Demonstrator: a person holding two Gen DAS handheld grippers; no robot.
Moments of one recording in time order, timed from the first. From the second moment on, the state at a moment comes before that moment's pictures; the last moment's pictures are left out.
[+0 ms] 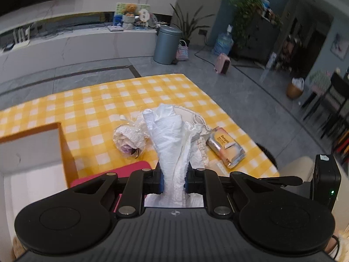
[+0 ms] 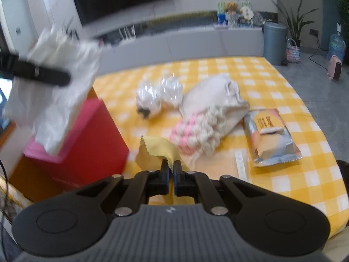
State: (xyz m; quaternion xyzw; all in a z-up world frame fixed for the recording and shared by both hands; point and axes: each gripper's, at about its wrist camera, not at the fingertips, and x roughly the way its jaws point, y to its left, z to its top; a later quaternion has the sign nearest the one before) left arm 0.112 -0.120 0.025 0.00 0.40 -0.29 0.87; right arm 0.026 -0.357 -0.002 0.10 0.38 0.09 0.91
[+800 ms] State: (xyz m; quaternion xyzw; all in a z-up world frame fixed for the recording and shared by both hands) left arm 0.046 0.031 0.035 -0.18 0.32 -0.23 0.90; right arm 0.012 -0.314 0.073 0.20 0.27 0.07 0.94
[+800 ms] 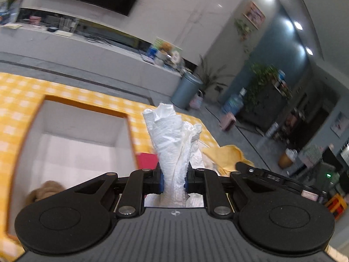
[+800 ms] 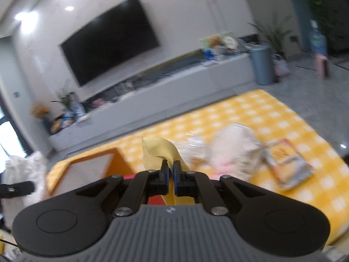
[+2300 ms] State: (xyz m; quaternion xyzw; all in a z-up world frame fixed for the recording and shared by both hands) left arm 0.034 0.148 -0.001 -0.22 0.32 -0.09 0.92; right arm 0.069 -0.100 0.033 0.31 0.42 0.28 0.80
